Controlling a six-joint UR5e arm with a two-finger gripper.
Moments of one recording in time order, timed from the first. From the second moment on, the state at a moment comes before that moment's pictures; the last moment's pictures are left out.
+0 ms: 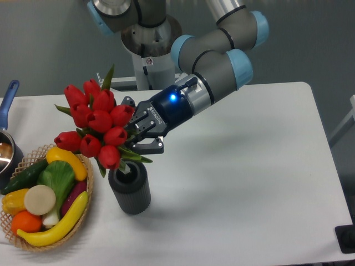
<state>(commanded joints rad) 2.56 -1.86 -1.82 -0.73 0.07 1.23</state>
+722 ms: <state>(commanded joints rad) 2.56 -1.88 -1.89 -0.73 0.08 1.27</state>
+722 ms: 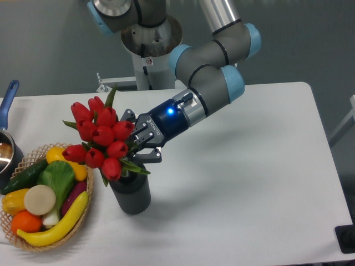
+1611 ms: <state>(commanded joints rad) 2.56 -1.94 -1.91 -0.72 0.17 1.32</state>
